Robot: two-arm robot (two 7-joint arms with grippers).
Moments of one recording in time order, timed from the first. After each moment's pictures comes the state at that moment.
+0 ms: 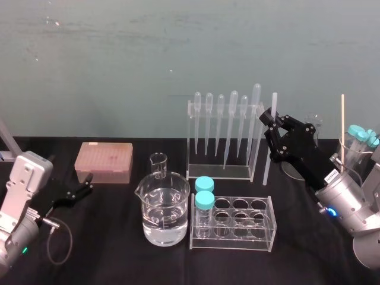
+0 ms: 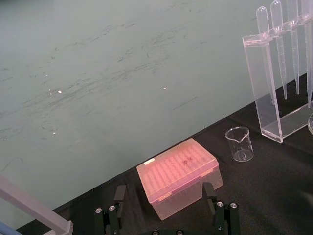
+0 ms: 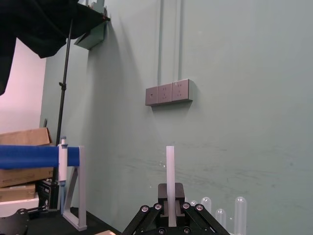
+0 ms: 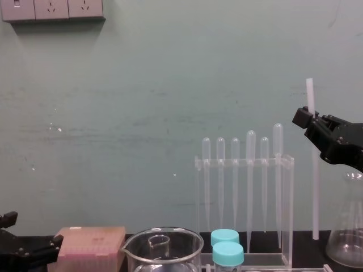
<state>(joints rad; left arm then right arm) -0.20 0.60 0.45 -1.41 -0.25 -0.12 0.03 0.33 0.34 -0.28 -1.22 0.60 -0.52 0.67</state>
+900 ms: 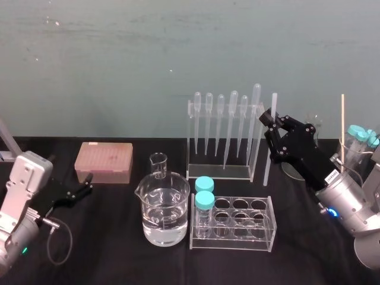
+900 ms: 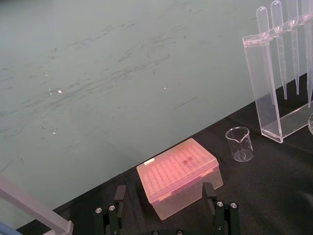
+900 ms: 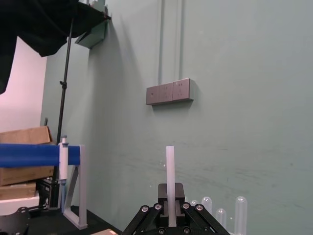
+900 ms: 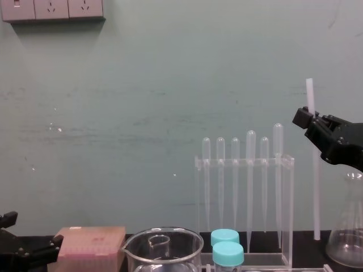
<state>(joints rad) -0.20 0.60 0.45 -1.41 -0.25 -0.12 0.03 0.33 0.34 -0.28 -1.23 0.59 -0.52 0.67</state>
